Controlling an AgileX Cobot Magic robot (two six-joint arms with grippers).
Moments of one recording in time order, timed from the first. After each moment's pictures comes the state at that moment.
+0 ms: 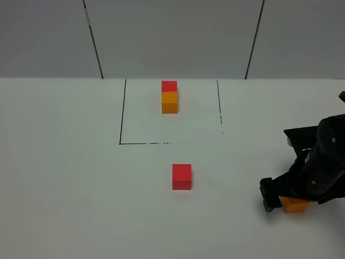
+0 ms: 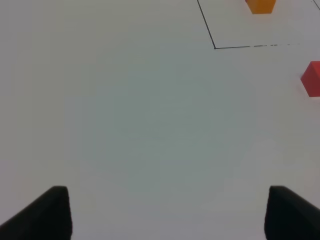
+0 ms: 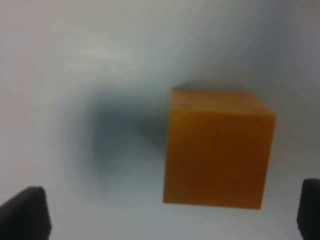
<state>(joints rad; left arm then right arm) -0.05 -0.01 -0.51 -0.10 1.04 0.05 0.25 1.77 -0.93 -0.01 0.67 0.05</state>
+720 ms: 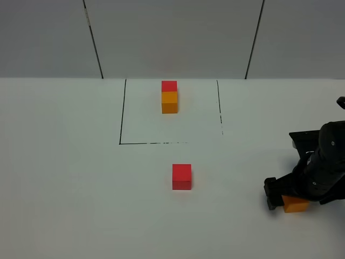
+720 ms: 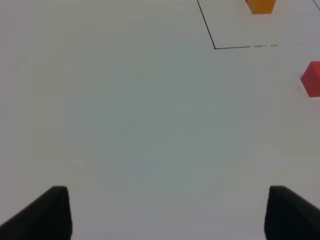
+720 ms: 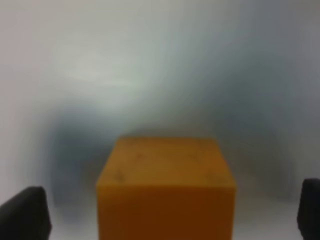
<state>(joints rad) -0.05 -0.01 -0.51 -0.10 1.04 0.05 0.20 1.87 -0.93 -0.01 0.57 0.04</state>
